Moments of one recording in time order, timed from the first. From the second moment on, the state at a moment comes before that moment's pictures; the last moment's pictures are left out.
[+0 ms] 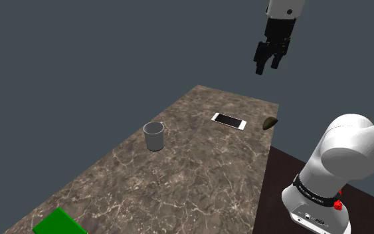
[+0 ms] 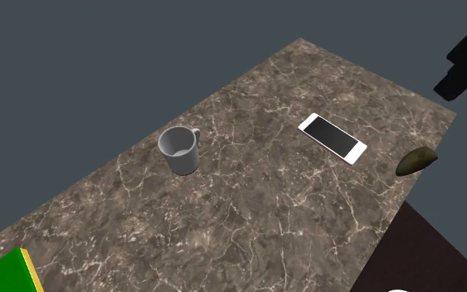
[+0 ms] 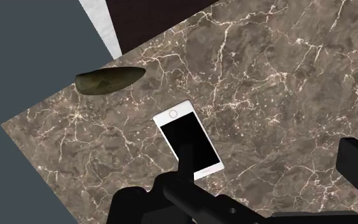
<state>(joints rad) 0.00 -0.82 -0.04 -2.29 -0.07 1.48 0.14</state>
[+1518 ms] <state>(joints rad) 0.06 -0.25 0.28 -2.15 0.03 1.88 0.57</state>
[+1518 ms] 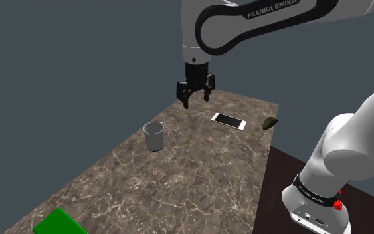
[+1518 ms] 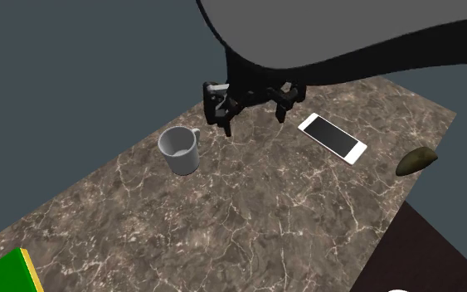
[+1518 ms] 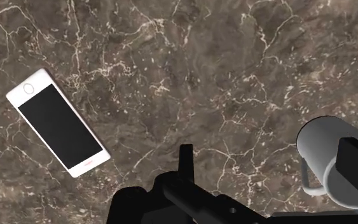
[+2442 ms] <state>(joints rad) 0.16 0.29 0.36 -1.73 -0.15 1.95 0.87</state>
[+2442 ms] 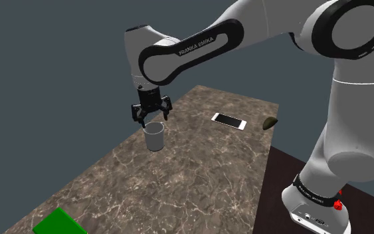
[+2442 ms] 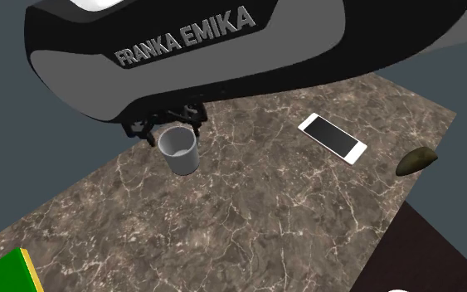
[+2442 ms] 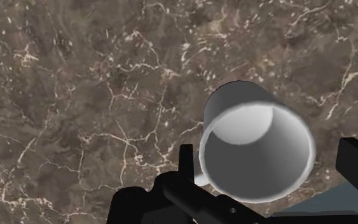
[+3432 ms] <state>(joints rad) 0.21 0.50 0.35 -1.60 -0.22 2.01 0.94</state>
